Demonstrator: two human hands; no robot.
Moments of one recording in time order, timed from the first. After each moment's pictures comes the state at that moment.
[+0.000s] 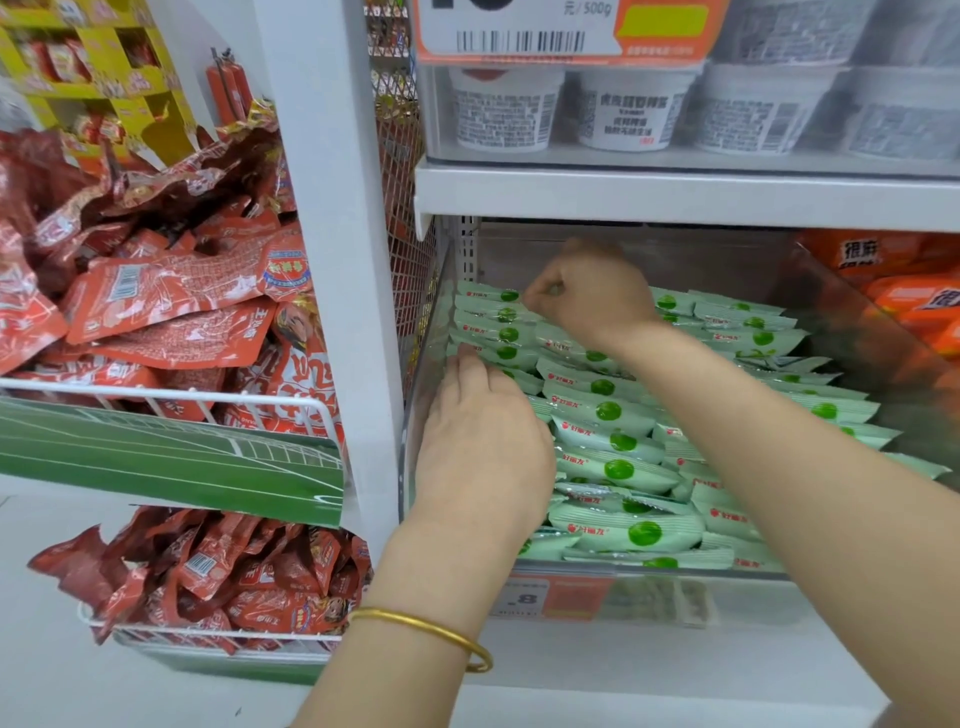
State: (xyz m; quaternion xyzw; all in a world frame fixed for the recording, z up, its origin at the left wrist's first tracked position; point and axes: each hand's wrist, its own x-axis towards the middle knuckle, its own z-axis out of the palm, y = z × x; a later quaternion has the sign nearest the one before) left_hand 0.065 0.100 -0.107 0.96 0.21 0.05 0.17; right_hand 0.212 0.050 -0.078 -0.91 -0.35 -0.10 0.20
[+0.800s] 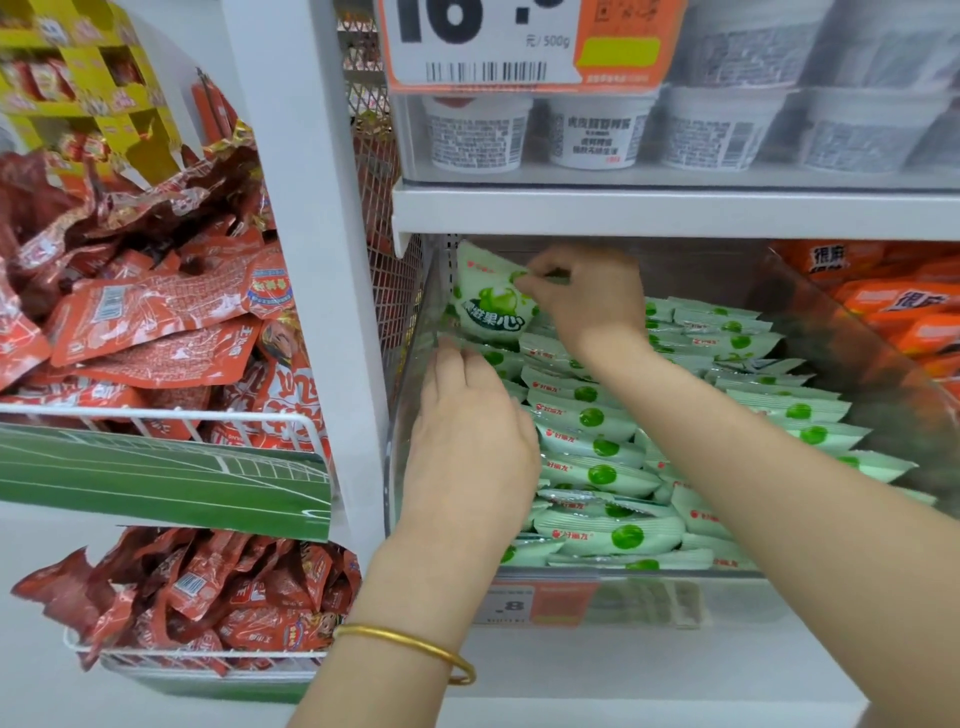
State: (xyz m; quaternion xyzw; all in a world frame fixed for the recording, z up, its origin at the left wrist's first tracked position) left_hand 0.063 0.097 -0.104 0.94 0.20 0.16 0.23; right_hand 0.200 0.046 -0.079 -0.87 -0.24 -0.14 0.41
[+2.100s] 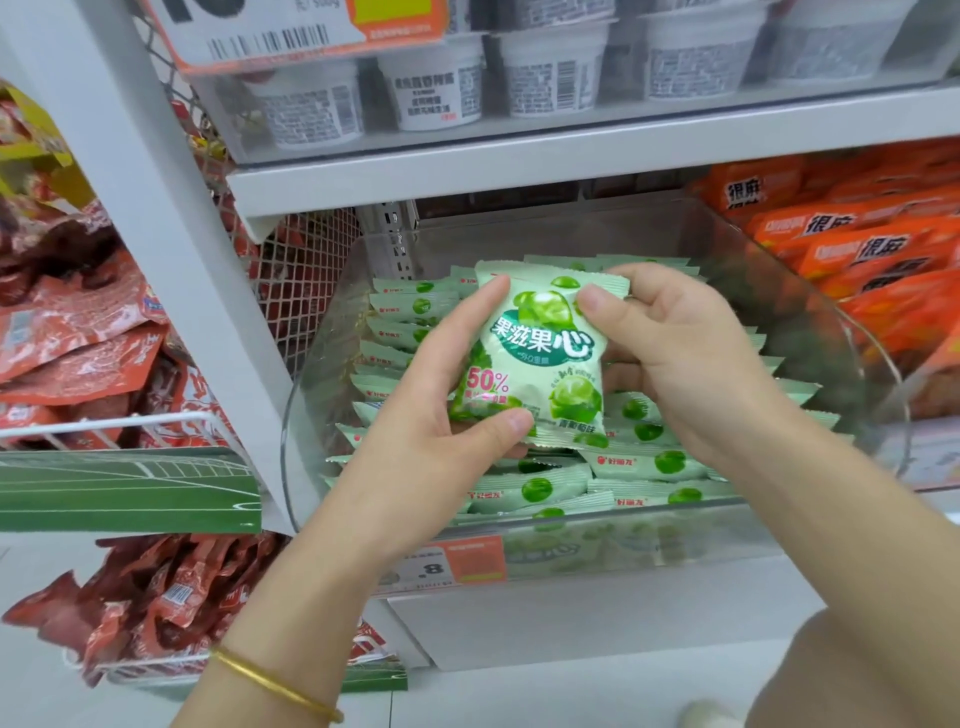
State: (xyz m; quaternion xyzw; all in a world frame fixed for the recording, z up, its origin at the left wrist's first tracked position) left_hand 0.040 0.065 -0.095 0.77 -0.06 0.13 0.62; right_hand 0.142 -0.077 -0.090 -0.64 -0.22 0.10 0.73
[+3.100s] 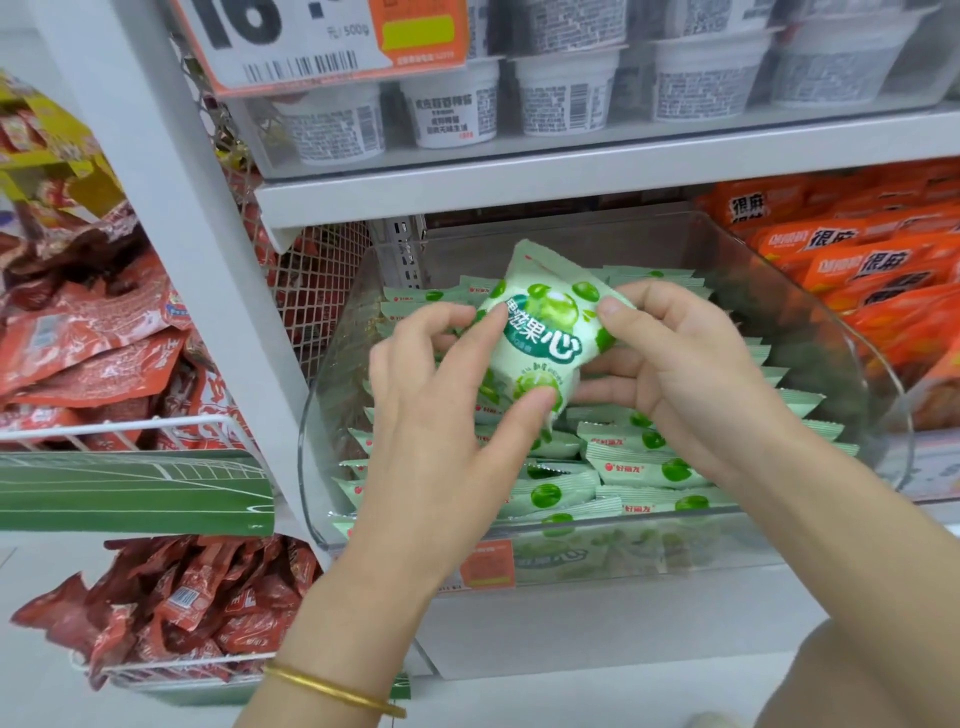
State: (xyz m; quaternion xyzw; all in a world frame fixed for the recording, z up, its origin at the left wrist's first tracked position) left_hand 0.043 0.064 -0.103 0.91 0.03 0.32 0.27; right_hand 0.135 -0.075 -0.086 -0.58 -0.18 0.13 0.78
